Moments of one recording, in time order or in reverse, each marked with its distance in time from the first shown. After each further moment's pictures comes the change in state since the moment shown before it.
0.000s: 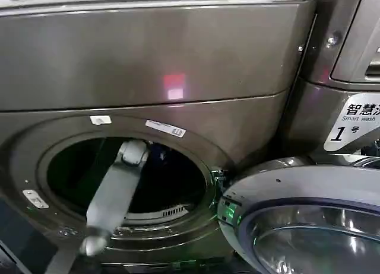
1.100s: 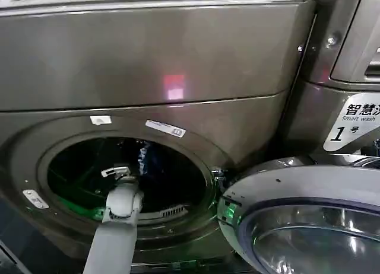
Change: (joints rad) left arm 0.356 -0.076 -0.150 -0.389 -0.022 -0.099 -0.328; right arm 0.020 -0.017 -0.012 -0.009 -0.023 0.006 -0.014
